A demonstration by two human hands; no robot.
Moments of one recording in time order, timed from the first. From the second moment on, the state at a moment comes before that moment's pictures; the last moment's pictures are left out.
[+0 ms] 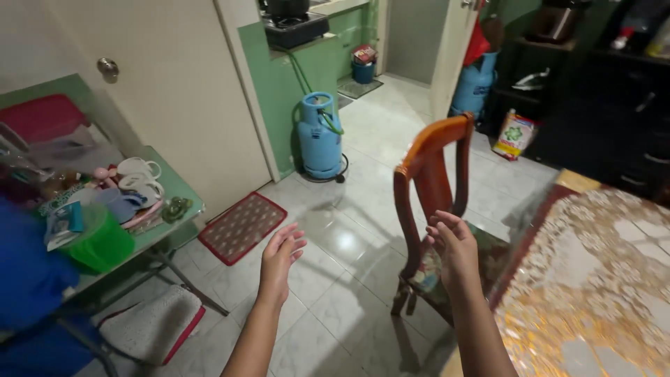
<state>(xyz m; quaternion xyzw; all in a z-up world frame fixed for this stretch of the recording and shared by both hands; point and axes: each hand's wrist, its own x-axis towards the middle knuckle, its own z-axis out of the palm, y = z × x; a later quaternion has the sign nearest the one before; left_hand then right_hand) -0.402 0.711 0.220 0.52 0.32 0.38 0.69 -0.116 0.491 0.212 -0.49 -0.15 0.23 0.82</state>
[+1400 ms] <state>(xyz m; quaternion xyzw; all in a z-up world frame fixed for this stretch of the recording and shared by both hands) 0.532 1.637 0.129 0.52 0.28 0.31 0.74 0.709 1.358 0.169 -0.66 -0.08 0.22 0.71</state>
